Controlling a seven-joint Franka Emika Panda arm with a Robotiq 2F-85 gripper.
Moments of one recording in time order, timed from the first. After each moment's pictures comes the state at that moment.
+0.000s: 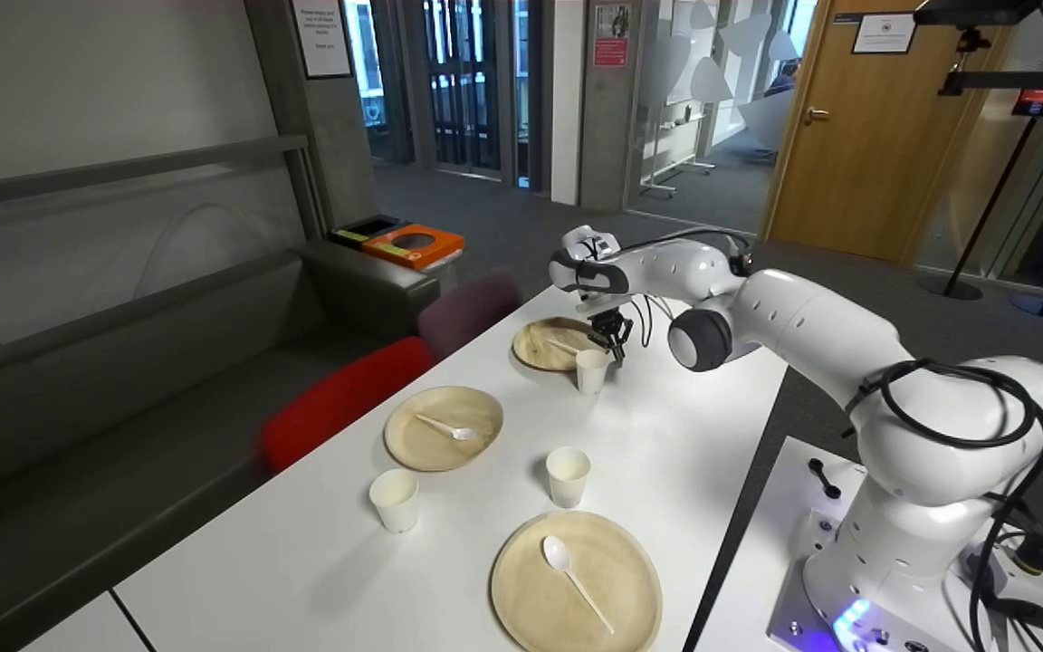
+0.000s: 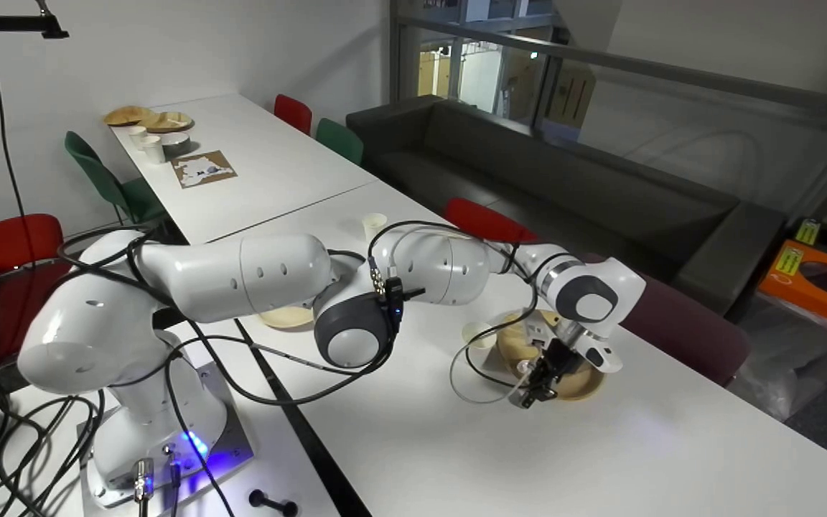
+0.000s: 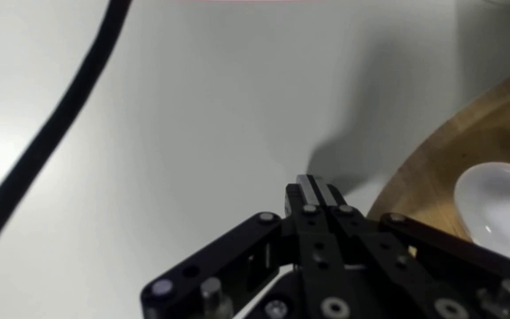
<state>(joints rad) -0.43 1.48 -0.16 -0.37 -0.04 1.38 0.47</state>
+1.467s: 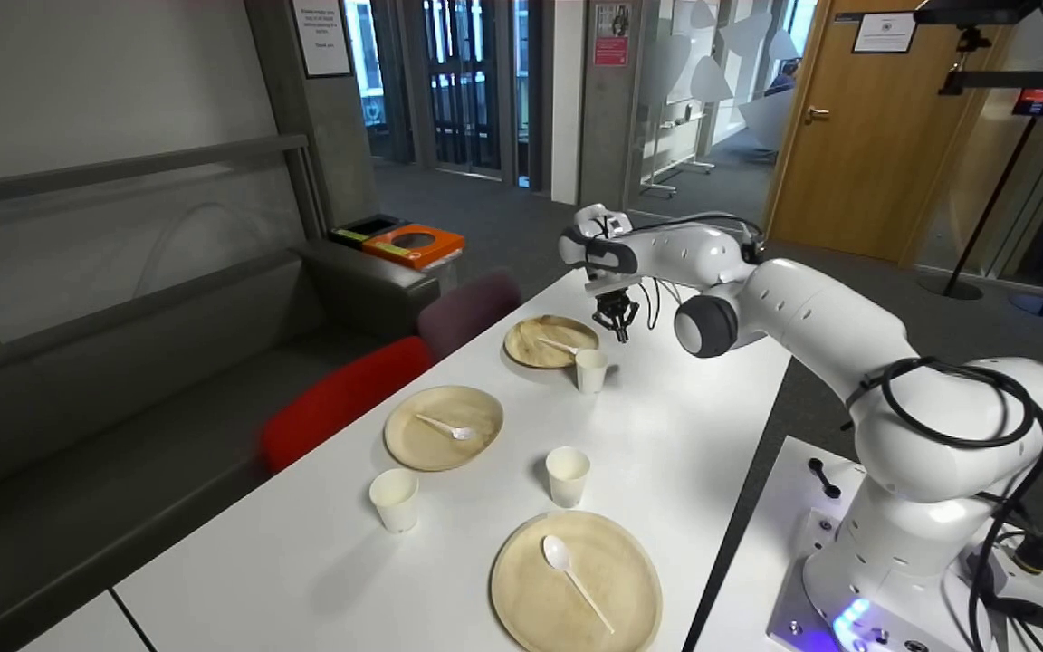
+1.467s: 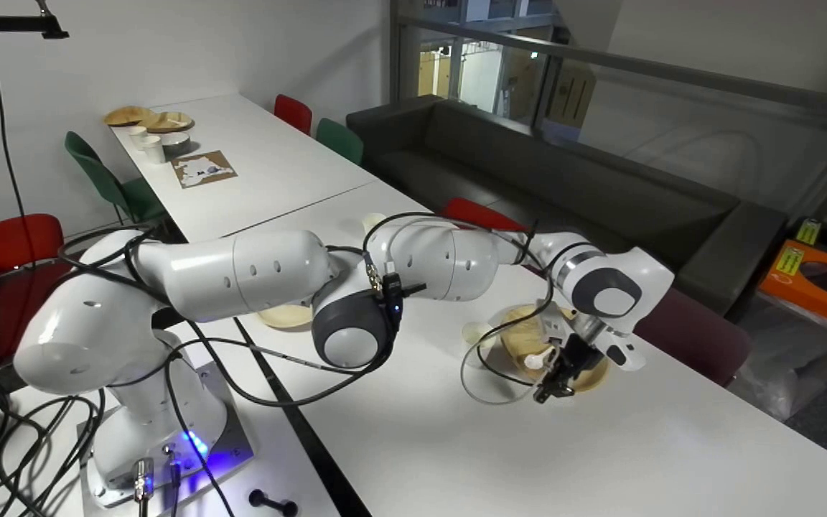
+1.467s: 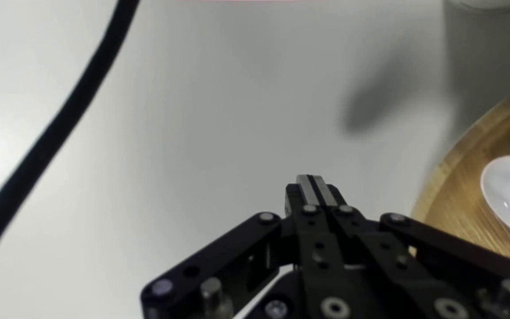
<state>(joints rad) -0.48 1.42 -0.16 -0.36 0.01 1.36 0.40</state>
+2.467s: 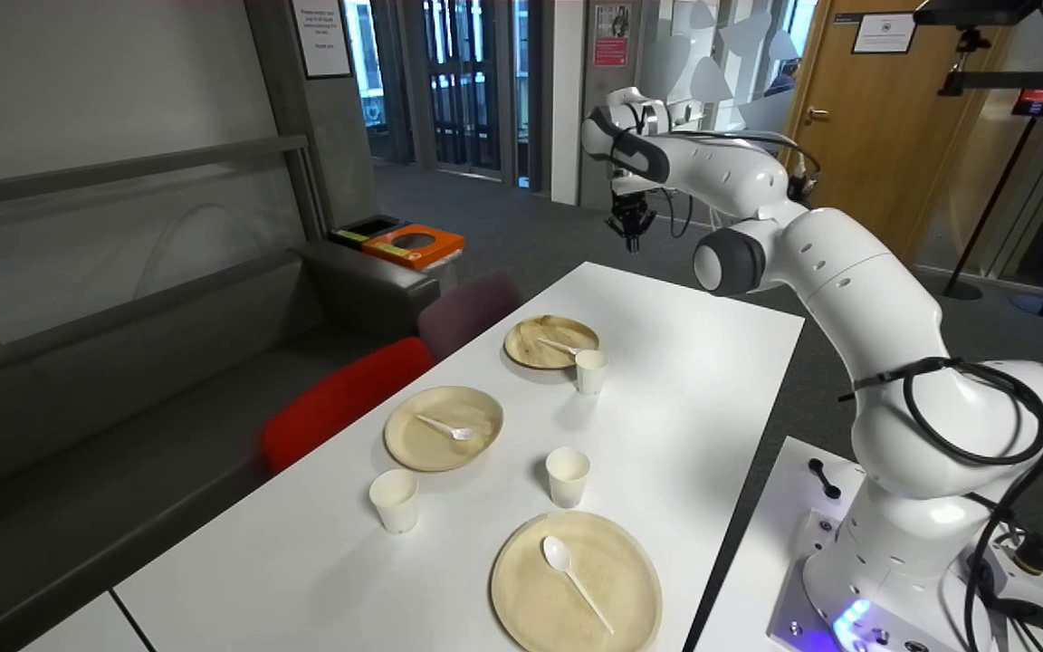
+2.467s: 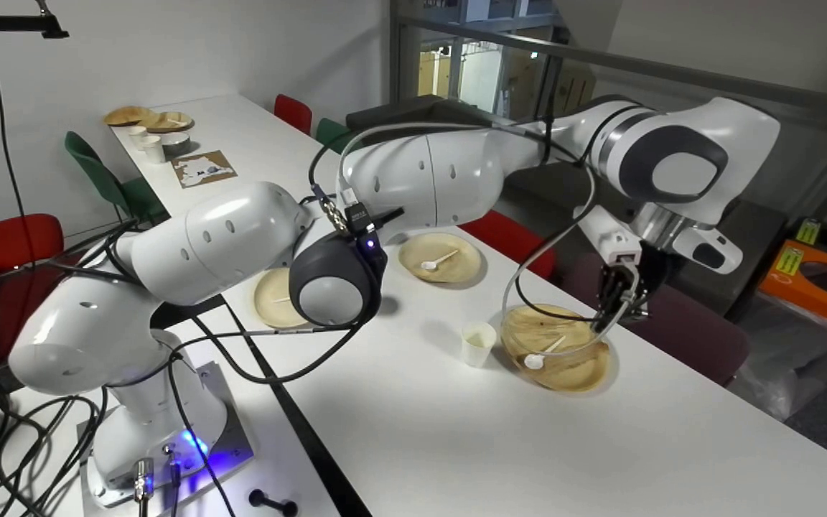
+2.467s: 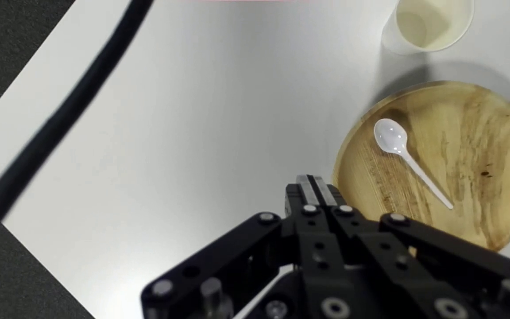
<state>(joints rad) -0.53 1.09 -0.13 -0.35 0.01 1.24 0.13</state>
